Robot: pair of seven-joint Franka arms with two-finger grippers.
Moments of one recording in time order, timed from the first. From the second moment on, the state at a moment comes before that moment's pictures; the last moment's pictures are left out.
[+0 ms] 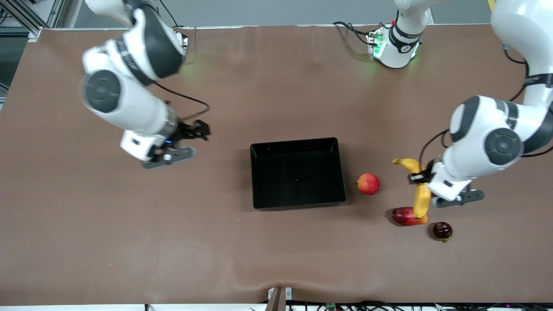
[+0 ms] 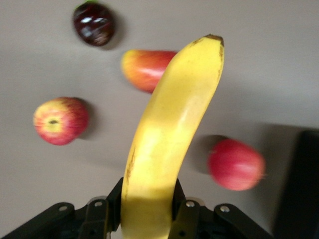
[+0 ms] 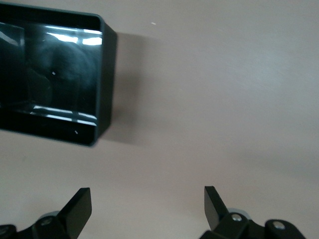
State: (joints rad) left arm 0.40 0.46 -0.59 -1.71 0.28 1.99 -0.44; right arm 0.42 0.32 0.03 -1.54 0.14 1.79 0.17
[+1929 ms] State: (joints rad) left arm 0.52 0.62 -0.60 -2.05 0.61 2.48 -1.04; right arm 0.63 0.73 0.03 -1.54 -0.02 2.36 0.53
